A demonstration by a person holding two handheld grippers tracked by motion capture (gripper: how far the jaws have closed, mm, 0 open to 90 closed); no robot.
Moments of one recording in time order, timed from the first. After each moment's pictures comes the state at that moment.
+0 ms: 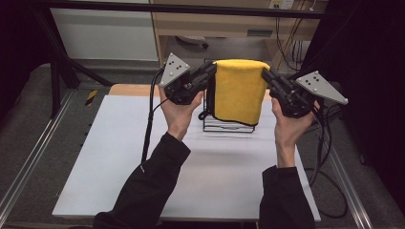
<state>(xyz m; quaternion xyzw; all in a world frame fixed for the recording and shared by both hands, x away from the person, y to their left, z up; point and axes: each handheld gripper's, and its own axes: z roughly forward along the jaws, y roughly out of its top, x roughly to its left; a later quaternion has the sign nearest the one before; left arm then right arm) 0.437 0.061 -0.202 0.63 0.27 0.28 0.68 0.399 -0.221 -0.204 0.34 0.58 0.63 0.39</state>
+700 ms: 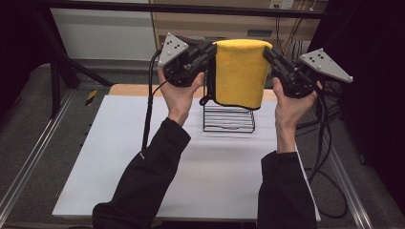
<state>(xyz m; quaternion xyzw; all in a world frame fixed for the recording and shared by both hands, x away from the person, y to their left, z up) 0.454 0.062 -0.170 0.61 0.27 0.29 0.69 0.421 -0.218 -0.169 0.33 0.56 0.64 0.41</state>
